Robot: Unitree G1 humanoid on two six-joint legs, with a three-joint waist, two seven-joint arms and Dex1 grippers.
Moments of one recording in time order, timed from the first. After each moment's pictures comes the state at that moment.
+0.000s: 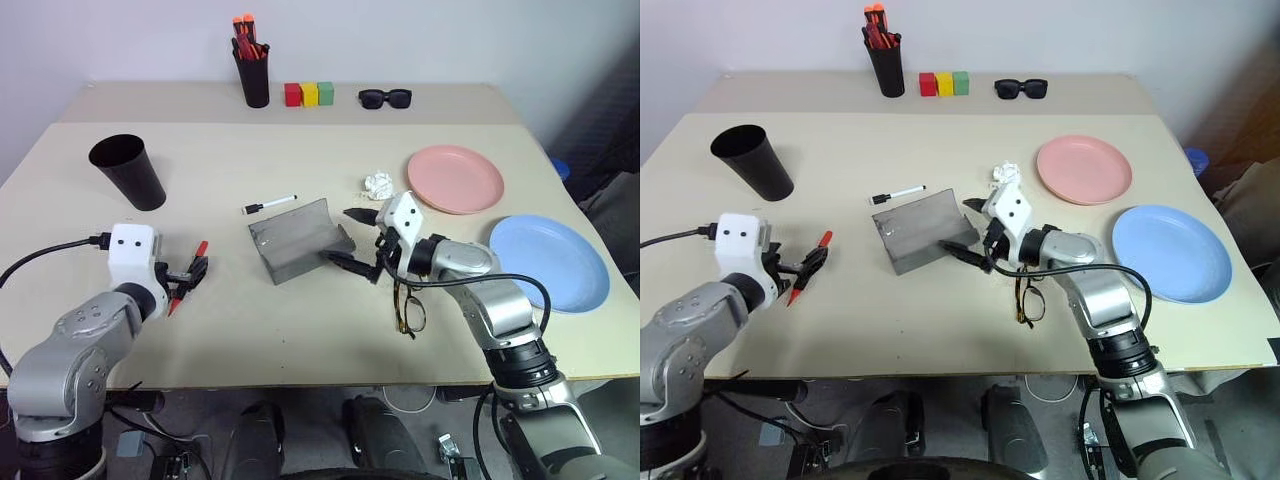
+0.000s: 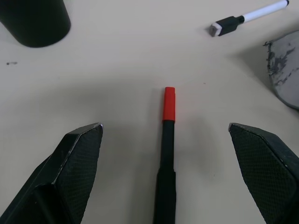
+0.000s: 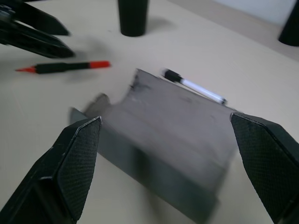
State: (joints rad) left arm -0.13 0.51 0.36 -0.59 -0.49 1.18 -0.12; right arm -0.45 -0.39 0.15 -0.16 0.26 0.42 0.79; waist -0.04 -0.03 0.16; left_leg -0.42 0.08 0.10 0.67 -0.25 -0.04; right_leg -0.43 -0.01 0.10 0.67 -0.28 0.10
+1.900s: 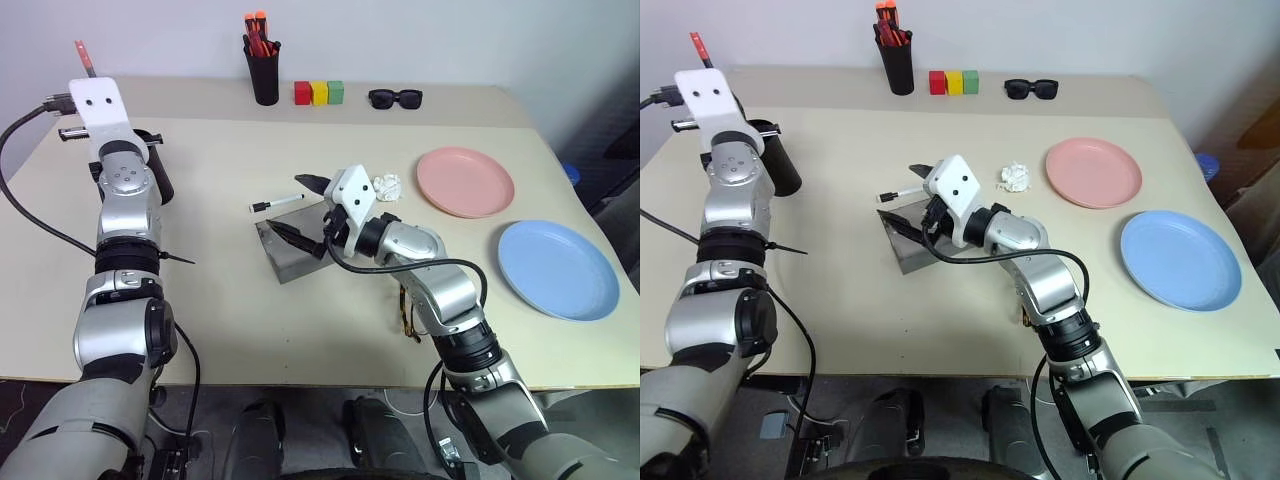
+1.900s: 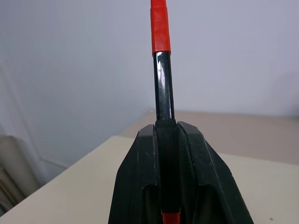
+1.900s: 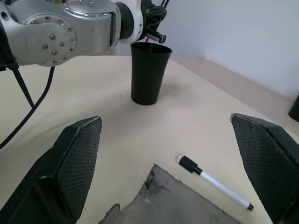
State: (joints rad) left arm -1.02 0.46 0.25 0.89 0.03 -0.08 0.27; right arm -0.58 -0.18 0.25 -0.12 0.20 0.34 0.62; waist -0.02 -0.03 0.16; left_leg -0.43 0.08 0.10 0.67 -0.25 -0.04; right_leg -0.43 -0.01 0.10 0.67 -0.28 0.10
